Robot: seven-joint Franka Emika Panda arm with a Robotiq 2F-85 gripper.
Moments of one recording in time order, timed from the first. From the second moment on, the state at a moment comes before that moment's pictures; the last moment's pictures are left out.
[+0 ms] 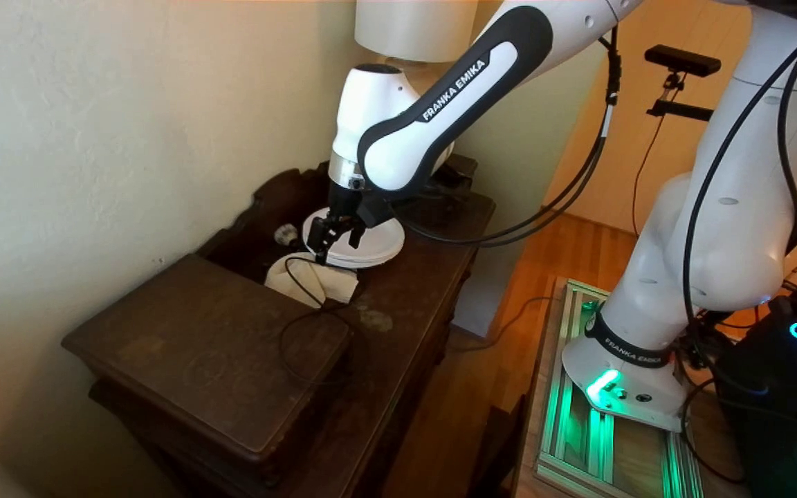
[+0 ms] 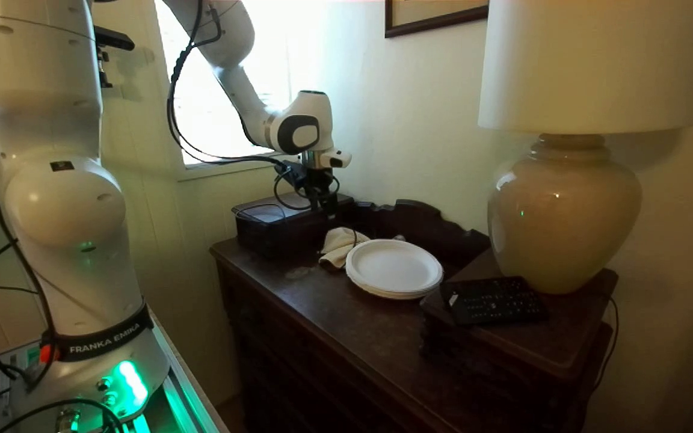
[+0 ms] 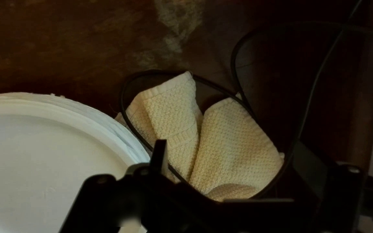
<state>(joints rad) 0.05 0.11 0.12 -2.37 0.12 2.65 0.27</state>
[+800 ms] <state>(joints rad) 0.11 0.28 0.03 -2.32 0.06 2.82 0.42</state>
